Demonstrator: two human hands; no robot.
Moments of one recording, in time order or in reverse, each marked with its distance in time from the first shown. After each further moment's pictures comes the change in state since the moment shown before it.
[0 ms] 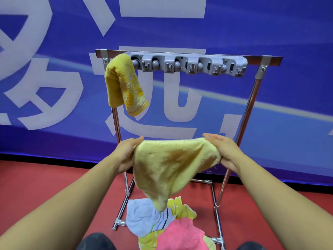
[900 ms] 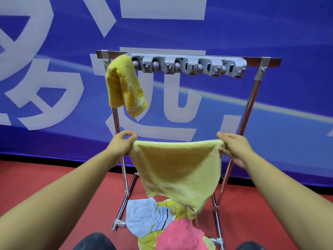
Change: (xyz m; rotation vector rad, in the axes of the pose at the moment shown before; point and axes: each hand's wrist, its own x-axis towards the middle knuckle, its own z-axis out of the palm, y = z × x) left_hand 0.012 0.014 -0.019 0.524 0.230 0.295; right_hand 0.011 -0.012 -0.029 -0.053 0.250 -0.048
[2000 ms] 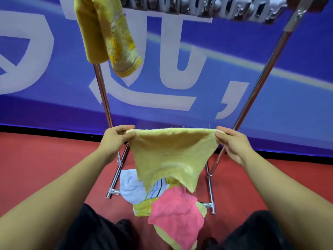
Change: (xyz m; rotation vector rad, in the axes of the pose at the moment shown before) left_hand 0.024 -0.115 0.027 -0.130 -0.053 -0.023; right_hand 0.021 0.105 -0.005 0.117 0.028 0.106
